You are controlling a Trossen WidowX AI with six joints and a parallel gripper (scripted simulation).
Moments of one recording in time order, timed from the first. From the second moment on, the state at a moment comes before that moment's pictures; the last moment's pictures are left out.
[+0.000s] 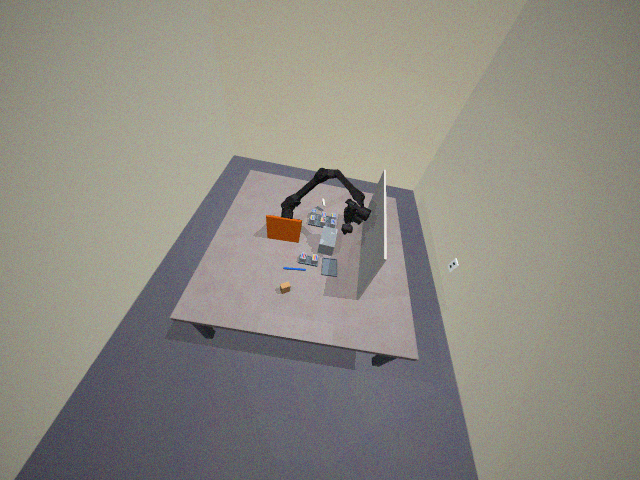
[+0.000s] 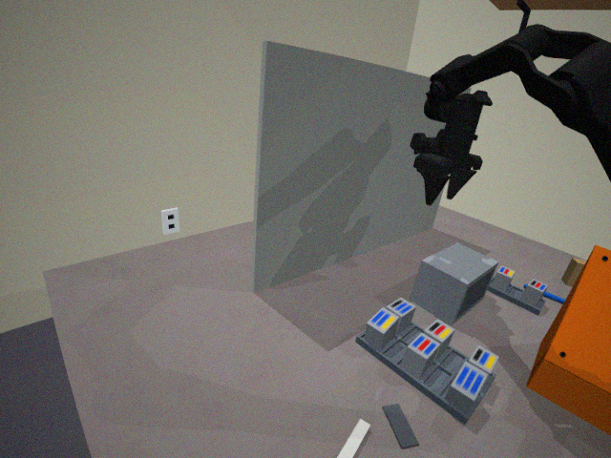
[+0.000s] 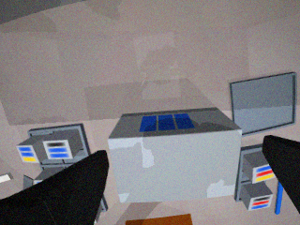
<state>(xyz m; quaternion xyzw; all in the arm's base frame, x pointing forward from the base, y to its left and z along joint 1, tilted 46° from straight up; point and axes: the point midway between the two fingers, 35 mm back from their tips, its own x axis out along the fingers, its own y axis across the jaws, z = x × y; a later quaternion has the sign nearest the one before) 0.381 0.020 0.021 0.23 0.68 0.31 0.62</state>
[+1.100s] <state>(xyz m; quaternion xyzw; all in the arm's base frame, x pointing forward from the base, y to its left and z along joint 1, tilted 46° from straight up) 0.176 0.188 0.155 -0.23 0.33 0.67 0.62</state>
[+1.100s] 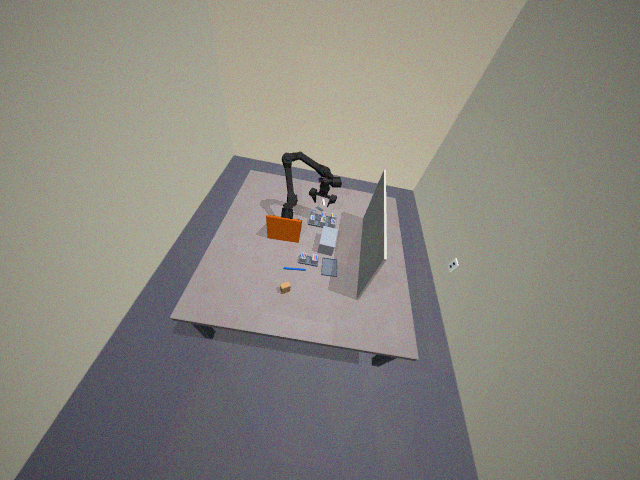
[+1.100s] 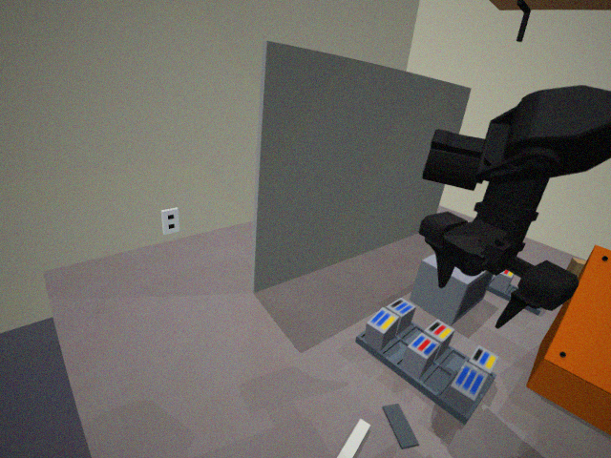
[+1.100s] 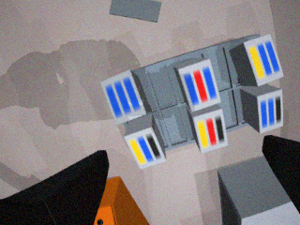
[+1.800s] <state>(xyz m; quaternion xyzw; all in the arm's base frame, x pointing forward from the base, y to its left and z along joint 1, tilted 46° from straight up) 0.128 0.217 0.145 -0.30 0.21 0.72 0.58</state>
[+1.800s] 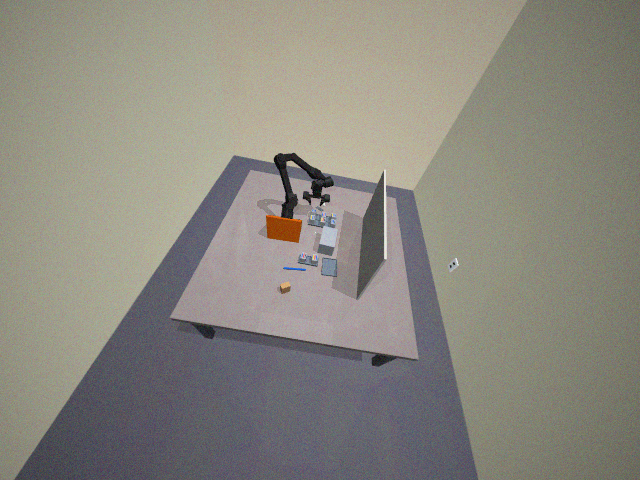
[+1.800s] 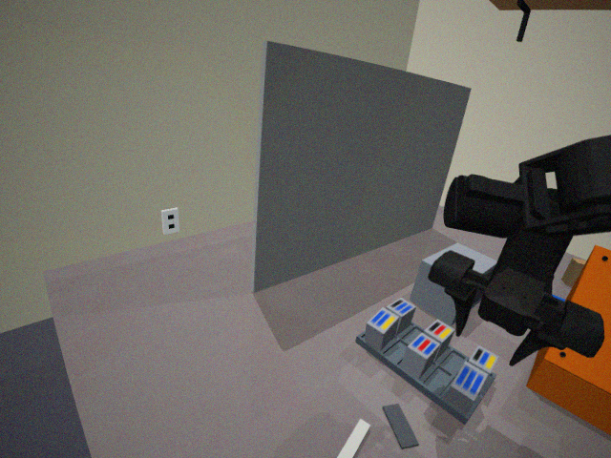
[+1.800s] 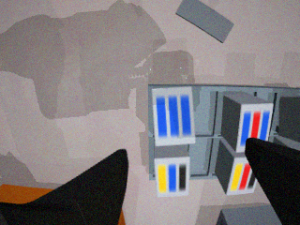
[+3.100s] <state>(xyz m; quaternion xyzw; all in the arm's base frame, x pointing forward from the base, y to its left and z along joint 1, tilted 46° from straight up) 0.125 0.247 0.119 -0.30 0.21 0.73 0.58</state>
